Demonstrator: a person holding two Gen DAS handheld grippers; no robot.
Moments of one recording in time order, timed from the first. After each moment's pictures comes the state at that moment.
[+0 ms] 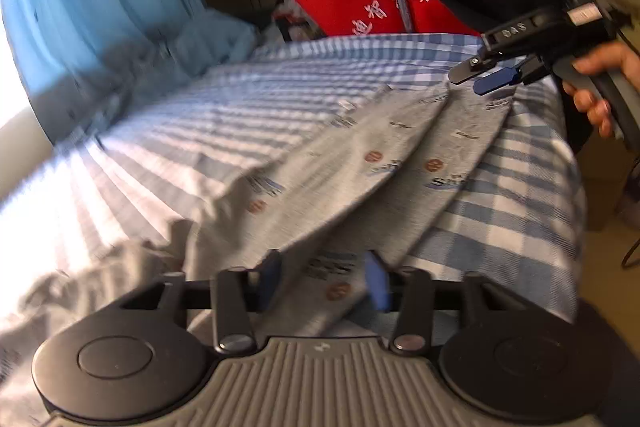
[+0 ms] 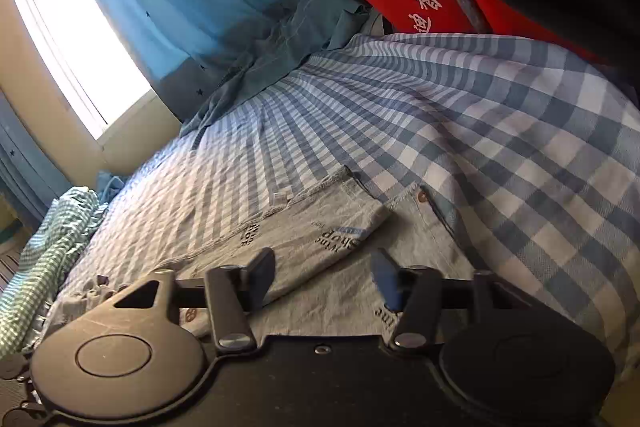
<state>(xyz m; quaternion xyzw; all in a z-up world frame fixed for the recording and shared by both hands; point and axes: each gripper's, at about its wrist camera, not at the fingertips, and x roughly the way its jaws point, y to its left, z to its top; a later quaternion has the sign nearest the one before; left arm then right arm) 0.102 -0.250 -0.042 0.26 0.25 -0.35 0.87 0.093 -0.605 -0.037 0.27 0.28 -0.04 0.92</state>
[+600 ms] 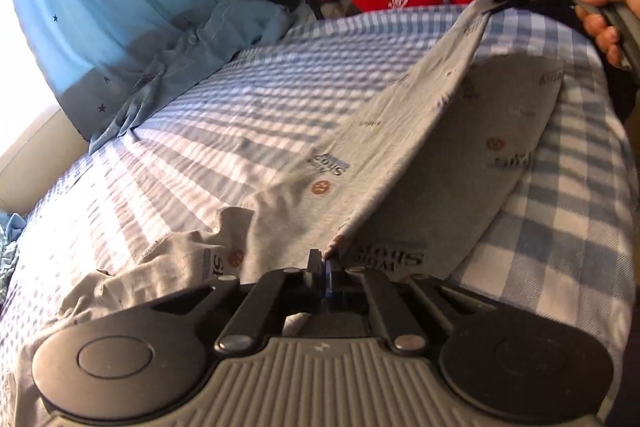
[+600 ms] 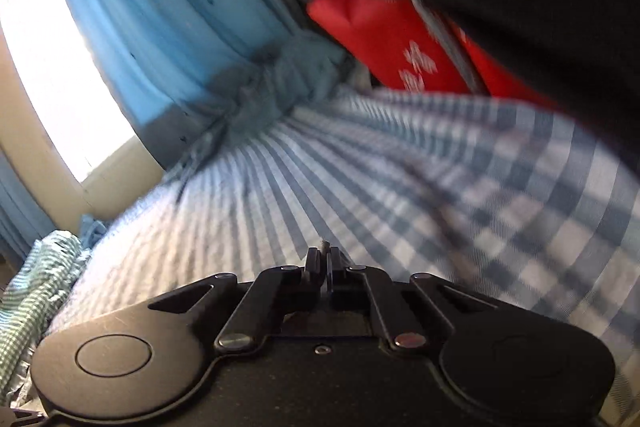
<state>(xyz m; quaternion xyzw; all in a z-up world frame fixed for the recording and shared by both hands) 0.121 -0.243 -0.040 0.29 0.27 -0.30 0.87 0.115 -0.630 -0.006 0.27 0.21 -0.08 0.94</state>
